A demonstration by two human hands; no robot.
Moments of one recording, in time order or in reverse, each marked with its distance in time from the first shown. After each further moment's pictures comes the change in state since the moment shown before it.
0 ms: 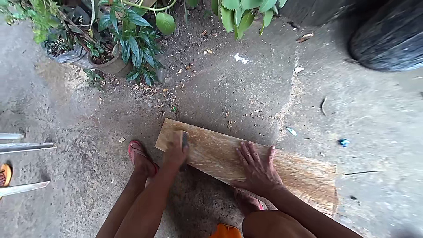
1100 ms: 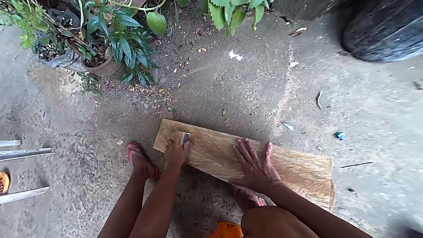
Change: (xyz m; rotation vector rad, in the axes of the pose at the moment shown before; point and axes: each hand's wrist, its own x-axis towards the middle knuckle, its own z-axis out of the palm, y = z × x) left_hand 0.009 0.005 0.028 -0.088 0.264 0.110; right_hand 0.001 0.001 -0.002 0.006 -0.045 0.005
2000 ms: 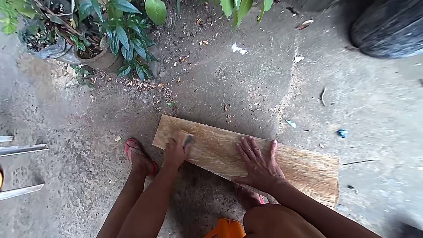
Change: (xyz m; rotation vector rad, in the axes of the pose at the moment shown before) left_hand -0.001 -0.015 -0.009 0.050 -0.050 0.084; right_hand -0.001 -0.001 0.002 -0.018 0.056 -0.017
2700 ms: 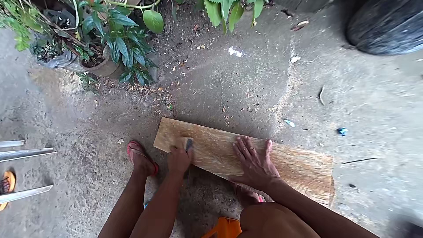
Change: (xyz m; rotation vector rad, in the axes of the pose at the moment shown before) left_hand -0.023 0.035 -0.005 -0.010 -0.122 -0.239; right_hand -0.002 0.000 -0.002 0.039 -0.058 0.010
